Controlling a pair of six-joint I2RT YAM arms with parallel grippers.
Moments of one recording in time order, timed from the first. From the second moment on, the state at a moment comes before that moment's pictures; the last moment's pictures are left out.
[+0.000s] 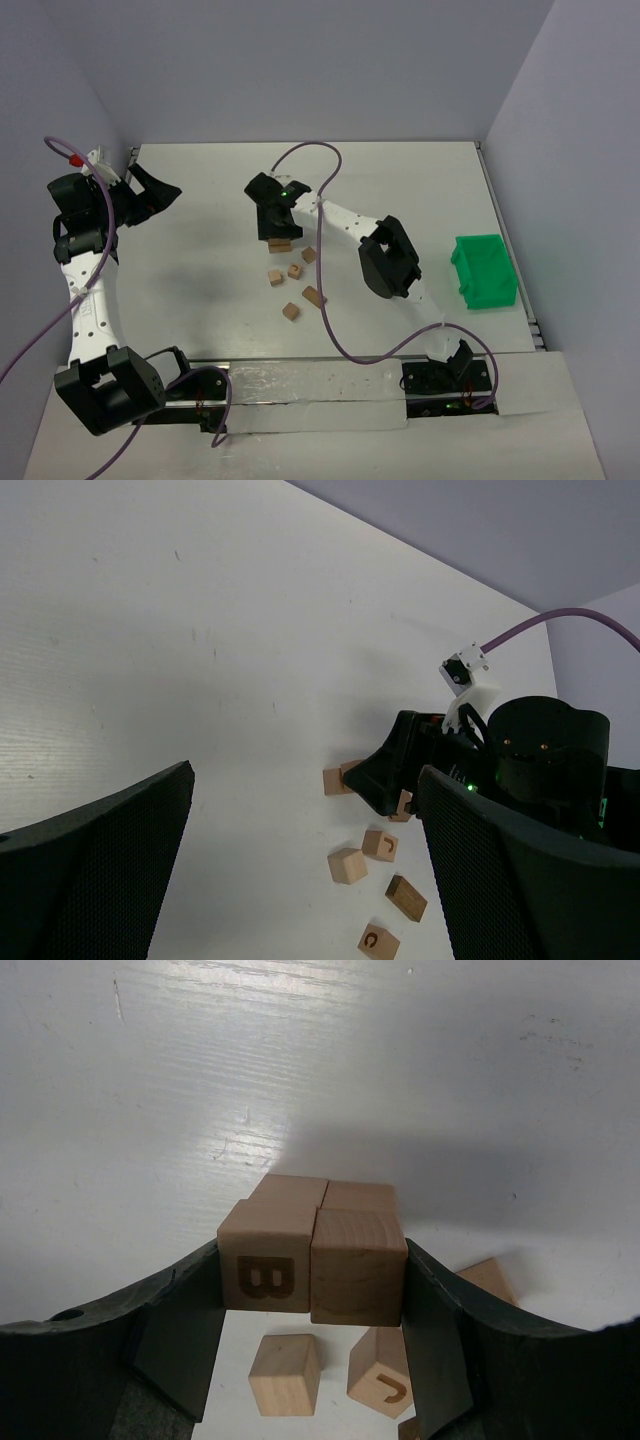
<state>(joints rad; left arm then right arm) 0.37 1.13 1.06 -0.38 0.64 -0.37 0.85 2.36 2.13 -0.90 0.24 0.72</state>
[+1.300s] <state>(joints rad) 0.37 1.13 1.06 -0.38 0.65 -0.37 0.86 2.37 2.13 -0.90 0.25 0.70</state>
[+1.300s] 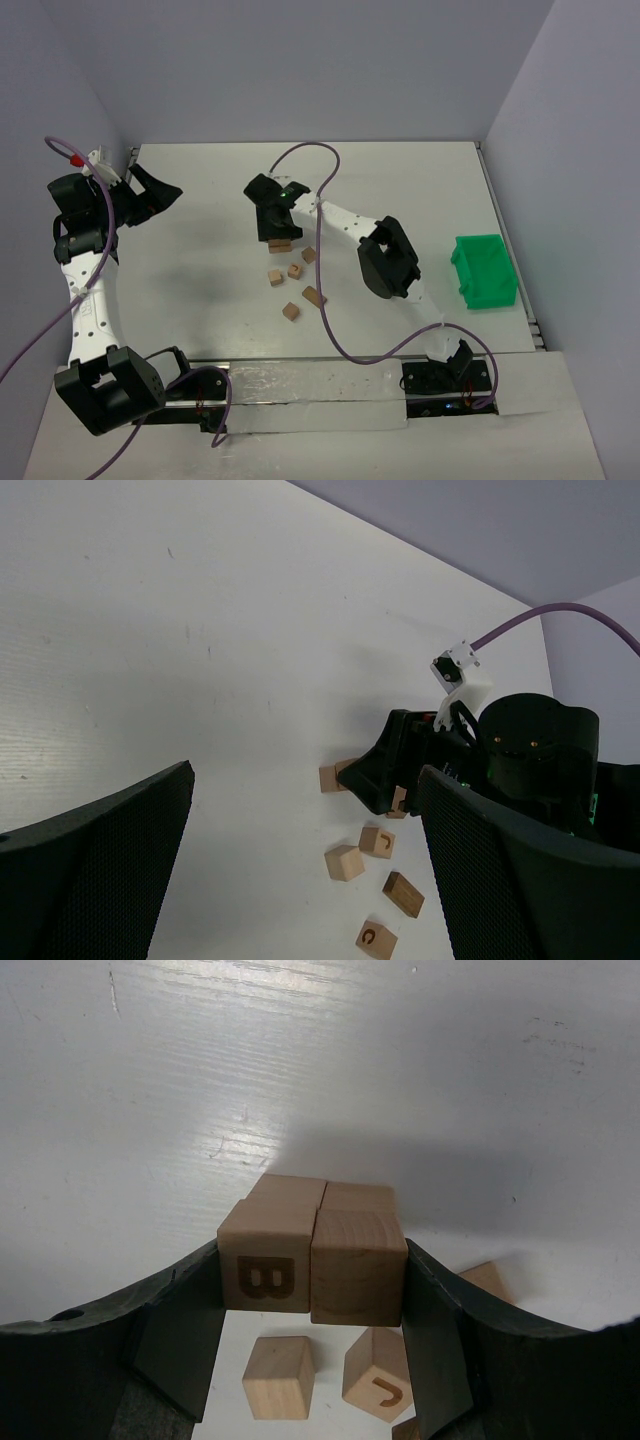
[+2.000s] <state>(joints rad) 0.37 1.13 1.06 -0.38 0.66 -0.37 0.85 2.37 2.13 -0.89 0.25 0.70</state>
